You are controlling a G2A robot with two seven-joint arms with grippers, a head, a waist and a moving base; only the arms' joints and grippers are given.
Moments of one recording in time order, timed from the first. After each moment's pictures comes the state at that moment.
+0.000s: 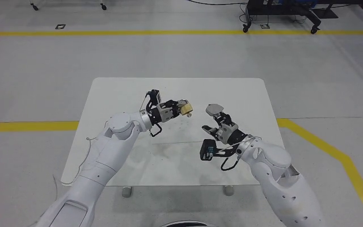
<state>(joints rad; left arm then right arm) 0.98 -1.27 -1.01 -1.20 -0.60 0.02 -0.82 -1.61 -1.15 1.31 -2.04 -2.45 -0.44 -0.16</state>
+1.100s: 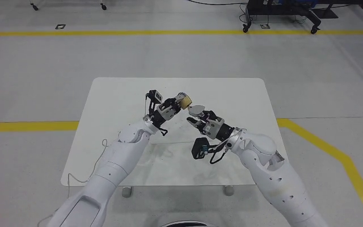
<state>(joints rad) 0.96 -1.37 -0.93 -0.96 -0.80 -0.48 -0.80 -1.43 -1.16 1.18 -1.84 -2.39 -0.33 -0.36</state>
